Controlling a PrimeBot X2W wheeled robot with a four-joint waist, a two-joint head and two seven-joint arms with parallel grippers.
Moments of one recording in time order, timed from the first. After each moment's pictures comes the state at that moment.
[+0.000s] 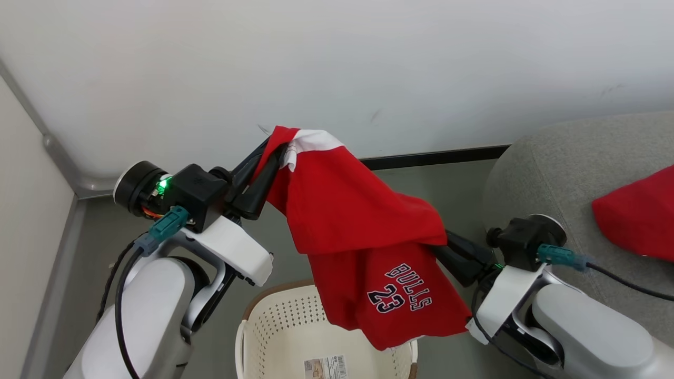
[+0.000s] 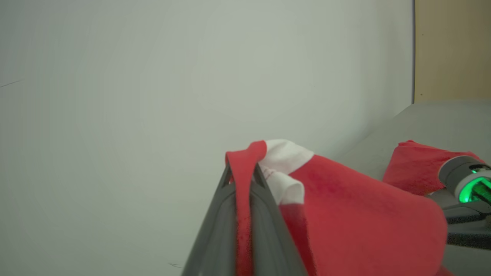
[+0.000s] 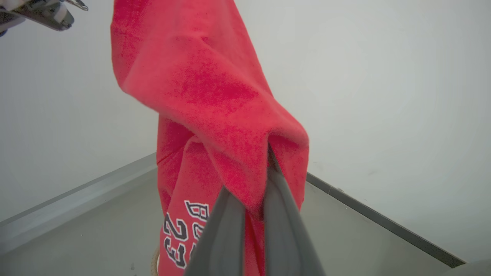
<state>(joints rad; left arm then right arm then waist) -0.54 0.28 -0.47 0.16 -0.31 -0.07 -0.07 -0.59 -0.46 0.97 0.41 0.65 0.13 -0.24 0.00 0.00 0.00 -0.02</state>
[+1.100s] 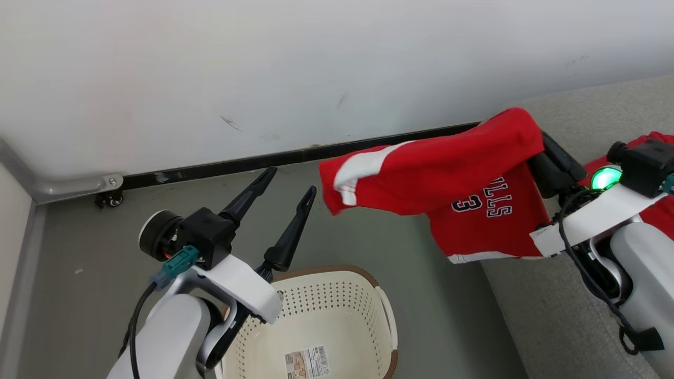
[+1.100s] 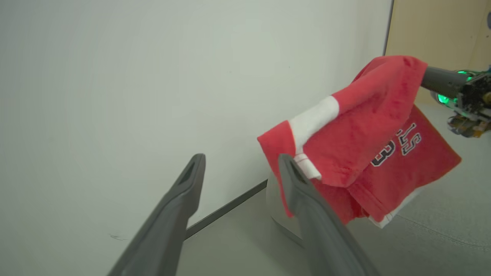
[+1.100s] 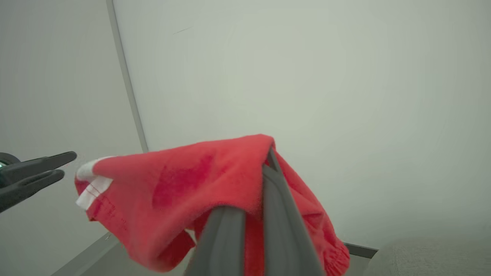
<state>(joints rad) -0.43 0.24 -0.49 0.25 -0.37 -0.07 -0.16 -0.57 -0.49 0.58 0.36 0.75 0.13 -0.25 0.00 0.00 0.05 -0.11</state>
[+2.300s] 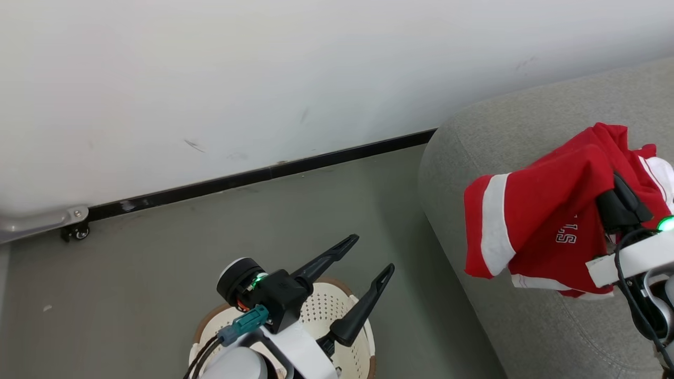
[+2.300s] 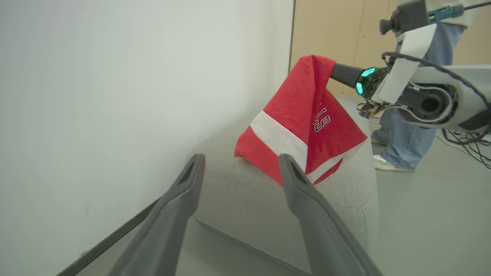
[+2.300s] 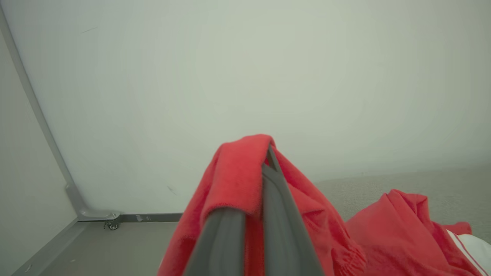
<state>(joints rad) -0.35 0.21 -0.70 0.20 -0.40 -0.12 -0.20 -0.36 -0.51 0.31 0.38 0.67 0.13 -0.25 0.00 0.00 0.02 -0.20</state>
